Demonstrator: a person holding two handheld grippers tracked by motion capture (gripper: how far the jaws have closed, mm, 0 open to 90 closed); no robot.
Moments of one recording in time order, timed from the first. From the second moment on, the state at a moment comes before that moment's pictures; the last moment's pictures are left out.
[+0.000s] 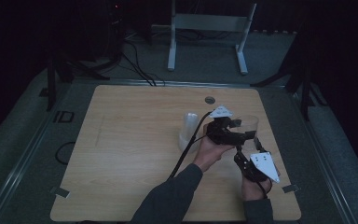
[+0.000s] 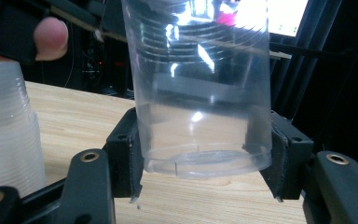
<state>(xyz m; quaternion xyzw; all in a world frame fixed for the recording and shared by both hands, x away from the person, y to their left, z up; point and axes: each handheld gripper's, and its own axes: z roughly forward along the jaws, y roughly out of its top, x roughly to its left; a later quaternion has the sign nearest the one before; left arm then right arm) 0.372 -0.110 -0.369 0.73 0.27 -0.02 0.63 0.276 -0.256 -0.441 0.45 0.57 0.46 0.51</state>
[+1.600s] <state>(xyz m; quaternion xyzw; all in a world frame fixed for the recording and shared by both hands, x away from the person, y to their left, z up) 0.360 -0.116 -0.371 0.76 0.24 0.08 0.59 0.286 -0.262 -0.443 0.45 0.63 0.46 0.43</state>
